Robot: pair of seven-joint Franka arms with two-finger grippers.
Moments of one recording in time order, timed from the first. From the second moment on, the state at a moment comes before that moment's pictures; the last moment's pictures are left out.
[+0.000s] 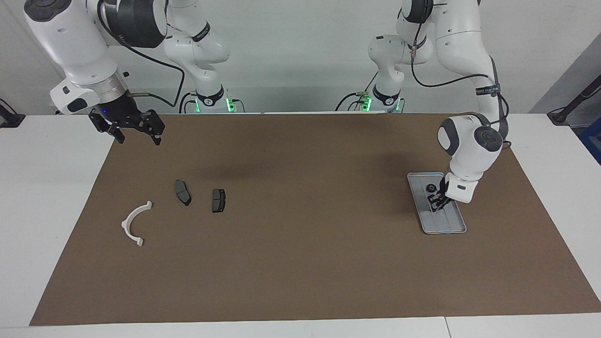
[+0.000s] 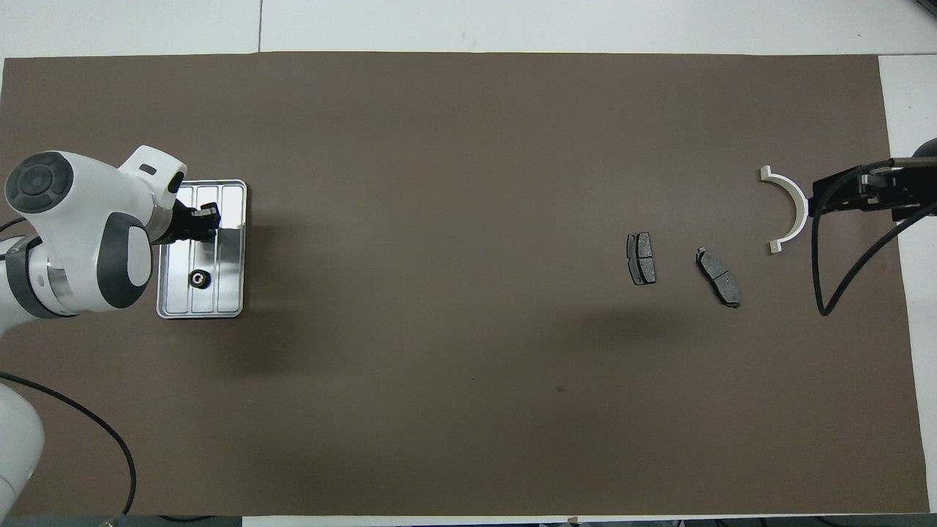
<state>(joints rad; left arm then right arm) -0.16 0.33 0.16 -2.01 -0.04 2.38 -0.24 -0.03 0.04 -0.01 -1.59 -0.01 1.61 0.05</state>
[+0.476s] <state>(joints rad) -0.16 0.33 0.16 -2.00 -0.04 2.38 -0.24 -0.03 0.04 -0.01 -1.59 -0.01 1.61 0.05</state>
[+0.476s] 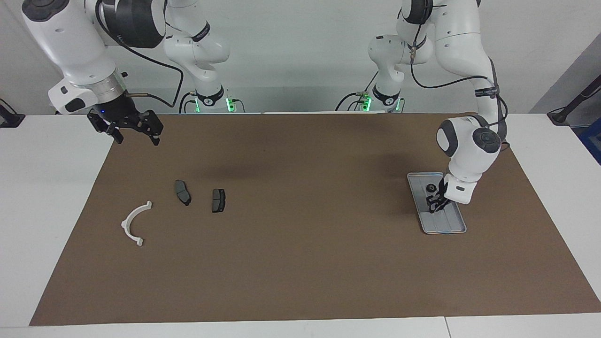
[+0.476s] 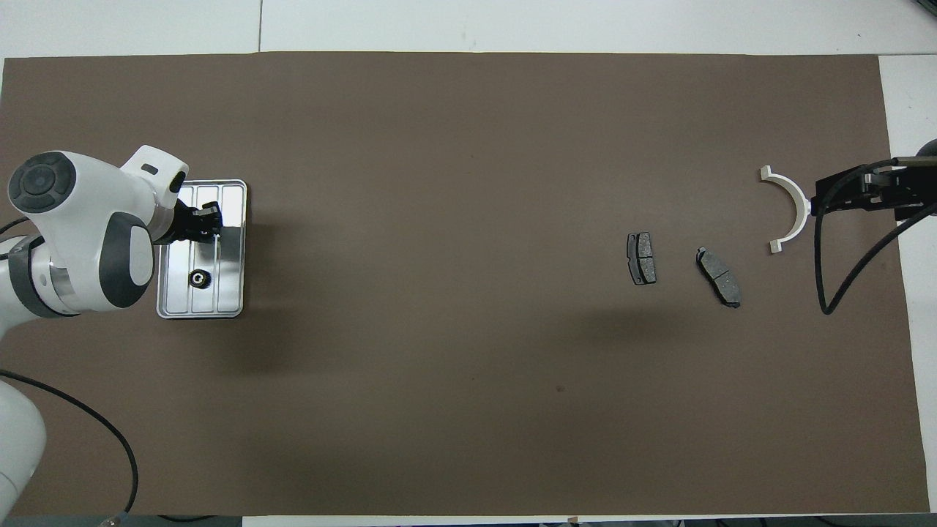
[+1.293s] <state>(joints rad) -0.14 0.16 0.17 -1.73 -0.04 1.84 -0.24 -0.03 0.04 -0.01 -1.59 -0.01 1.61 0.05</state>
